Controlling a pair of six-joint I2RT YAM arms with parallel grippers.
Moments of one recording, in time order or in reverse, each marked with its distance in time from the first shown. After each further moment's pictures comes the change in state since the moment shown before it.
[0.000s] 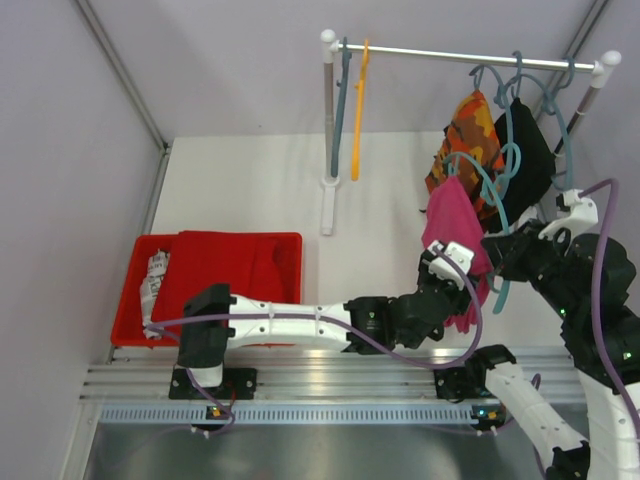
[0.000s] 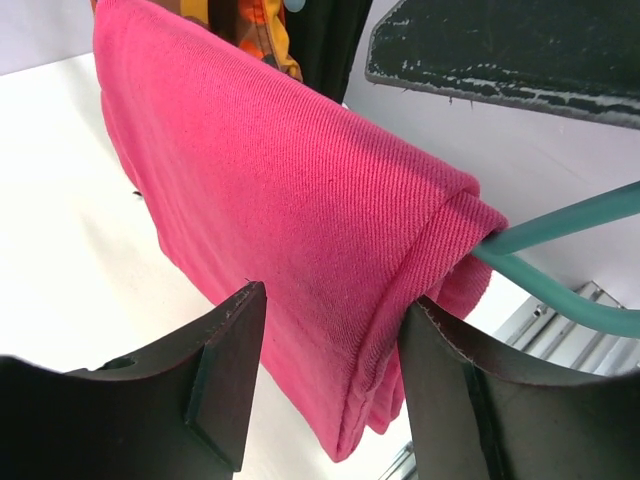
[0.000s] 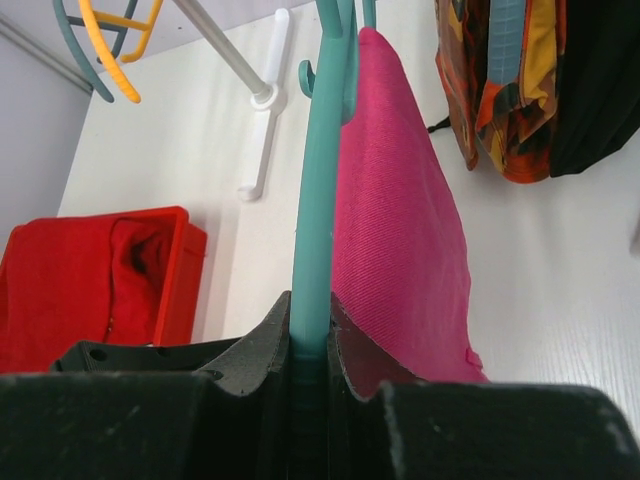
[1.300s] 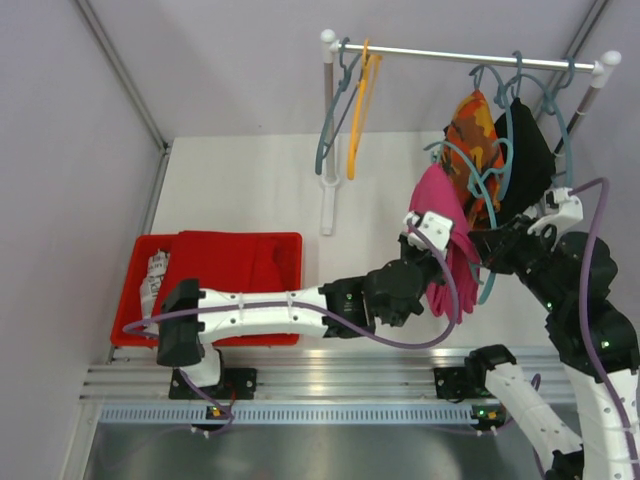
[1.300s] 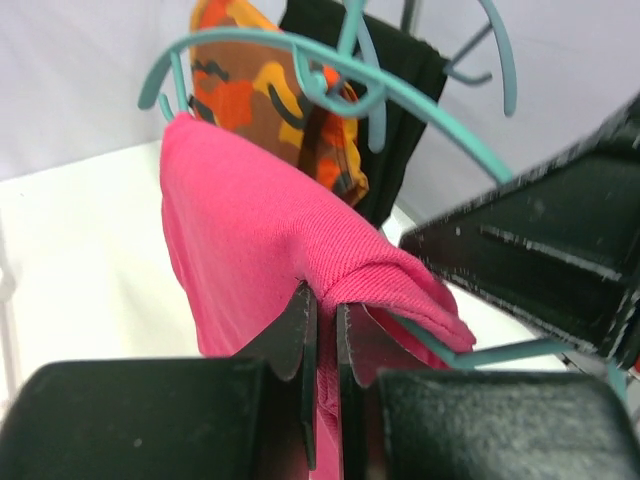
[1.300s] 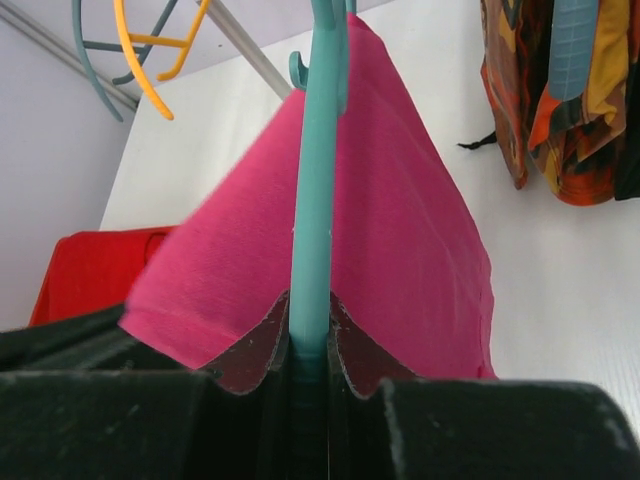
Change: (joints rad) left arm 0.054 -0.110 -0.005 0.076 -0.040 0.139; right arm 0.000 -0.028 -0.137 0.167 -0.048 0.055
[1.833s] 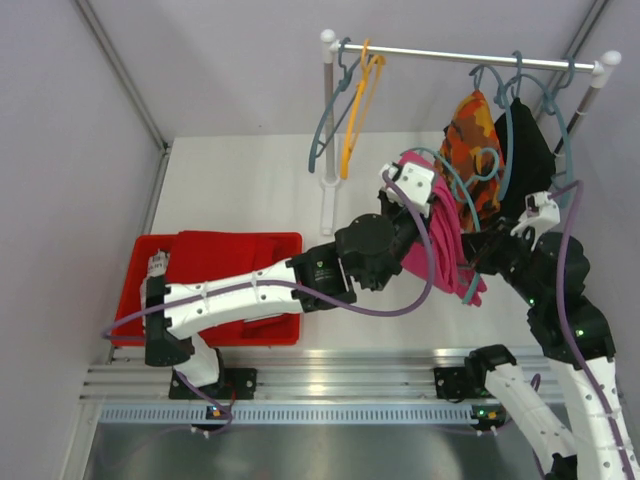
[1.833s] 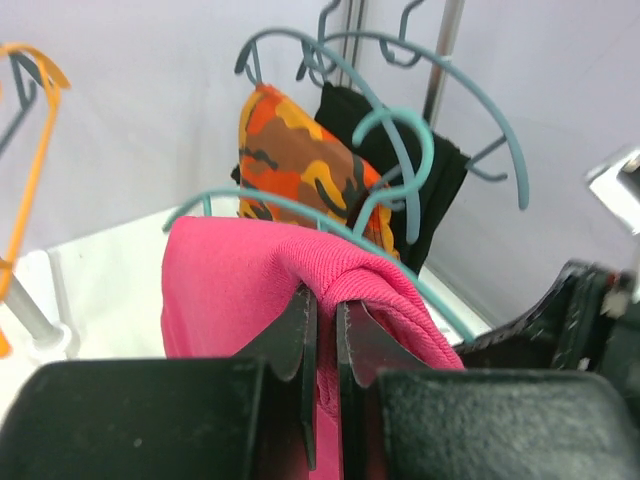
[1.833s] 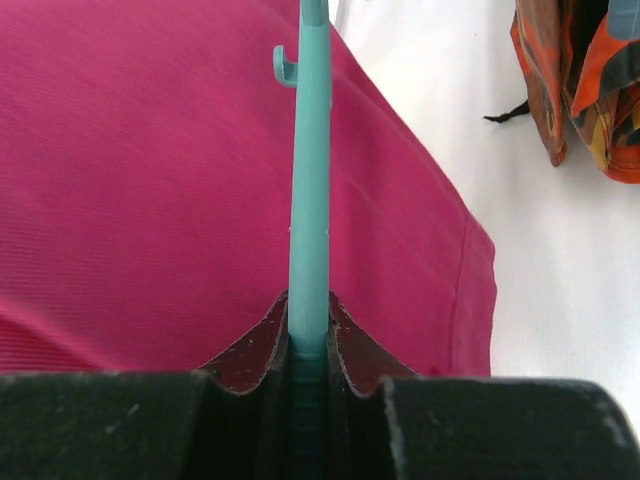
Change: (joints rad) left arm 0.088 -0.085 0.142 -0.134 0.077 0.082; right arm 0.000 -0.028 -0.164 0.121 -0.049 0.065
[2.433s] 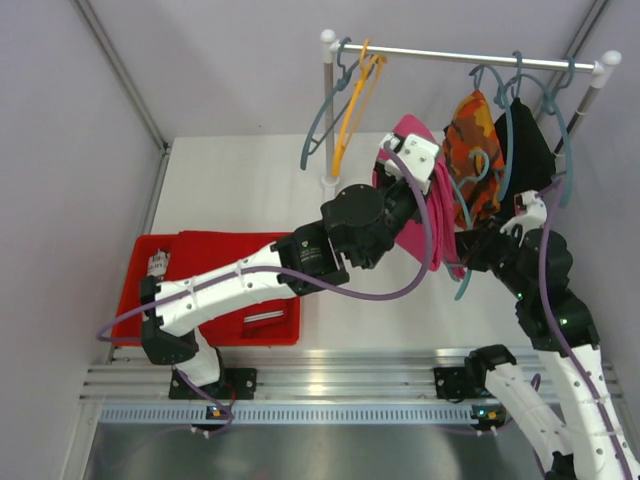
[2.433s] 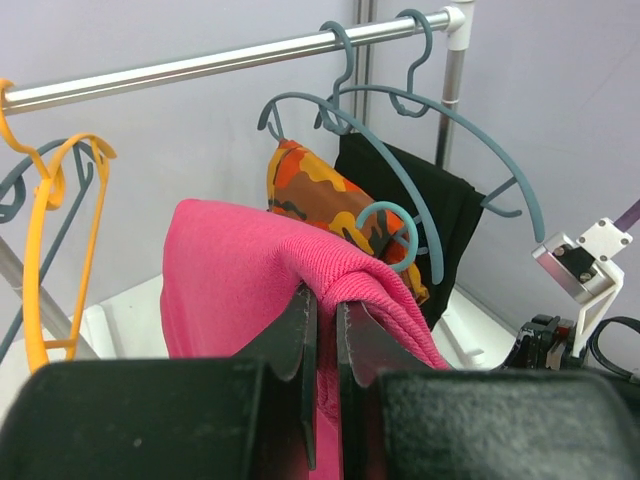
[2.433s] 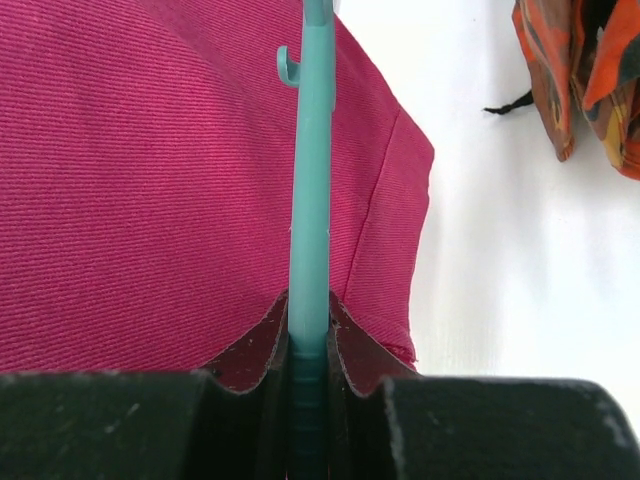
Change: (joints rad) left arm 0.051 0.023 0.232 -0.160 0.080 0.127; right arm 0.000 0.014 -0.110 0.097 0.001 0.014
